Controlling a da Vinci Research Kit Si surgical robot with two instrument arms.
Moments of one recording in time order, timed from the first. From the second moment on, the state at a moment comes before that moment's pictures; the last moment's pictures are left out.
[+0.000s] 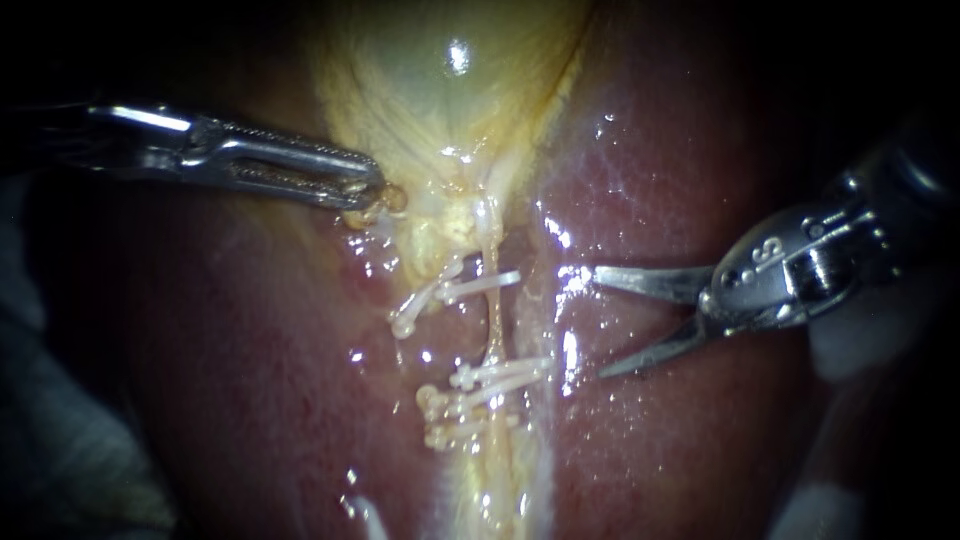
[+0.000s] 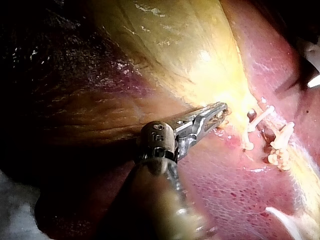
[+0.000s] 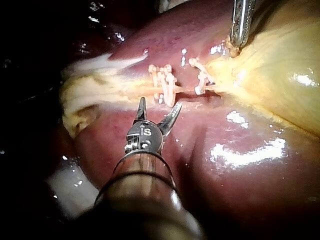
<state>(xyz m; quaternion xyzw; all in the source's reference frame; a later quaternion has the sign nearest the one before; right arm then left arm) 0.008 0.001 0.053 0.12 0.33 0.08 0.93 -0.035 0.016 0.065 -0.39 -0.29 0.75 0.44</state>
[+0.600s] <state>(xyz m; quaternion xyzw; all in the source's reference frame) 0.008 0.001 0.053 0.12 0.33 0.08 0.93 -0.030 0.018 0.054 -0.41 -0.27 0.73 0.46</state>
